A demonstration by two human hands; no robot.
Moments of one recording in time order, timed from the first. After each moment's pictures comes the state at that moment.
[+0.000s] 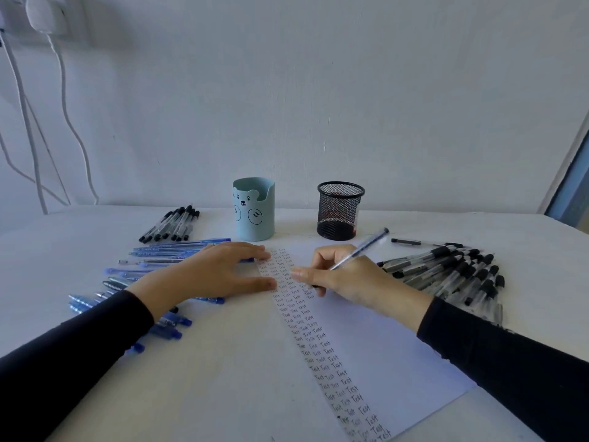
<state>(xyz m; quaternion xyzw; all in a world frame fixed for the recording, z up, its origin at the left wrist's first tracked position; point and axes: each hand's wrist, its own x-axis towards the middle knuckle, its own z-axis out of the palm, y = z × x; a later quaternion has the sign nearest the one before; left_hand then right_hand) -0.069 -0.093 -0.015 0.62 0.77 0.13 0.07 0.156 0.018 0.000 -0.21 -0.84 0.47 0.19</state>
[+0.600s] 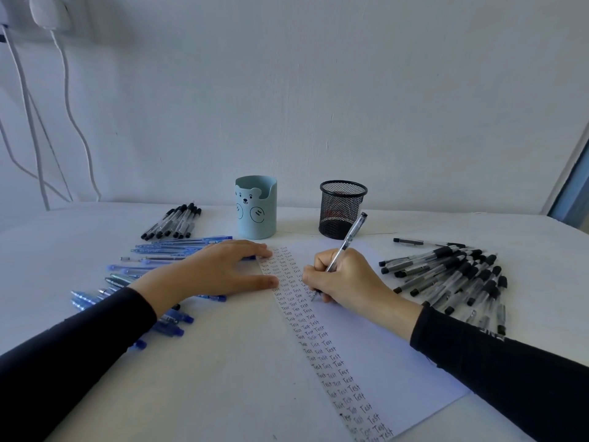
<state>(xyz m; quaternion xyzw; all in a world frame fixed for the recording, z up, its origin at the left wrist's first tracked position) -0.064 -0.095 -0.010 0.61 0.78 0.12 0.09 0.149 0.013 -0.011 -0.24 -0.82 0.45 0.25</state>
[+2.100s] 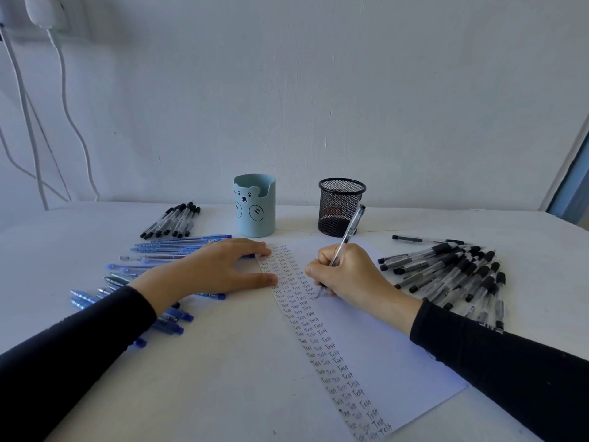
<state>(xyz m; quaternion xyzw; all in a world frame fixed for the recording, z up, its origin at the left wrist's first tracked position) -0.062 -0.096 -0.008 0.61 0.78 0.12 0.10 0.149 0.019 -0.015 -0.24 -0.81 0.46 0.28</state>
